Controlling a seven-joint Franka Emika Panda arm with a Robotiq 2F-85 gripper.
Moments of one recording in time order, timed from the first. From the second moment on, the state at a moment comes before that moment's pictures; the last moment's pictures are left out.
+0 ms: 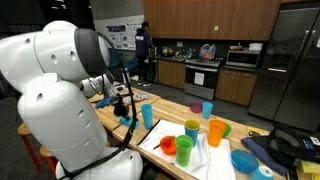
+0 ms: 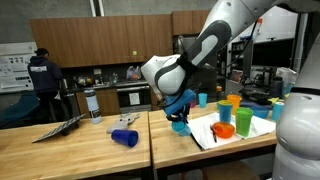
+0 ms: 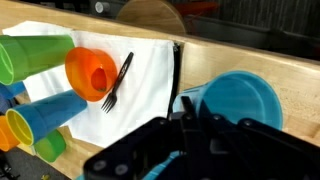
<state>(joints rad) 0.45 -0.22 0.34 -2.43 -0.33 1.93 0.91</state>
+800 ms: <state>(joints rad) 0.37 -0.24 0.34 -2.32 -0.12 2.08 0.68</state>
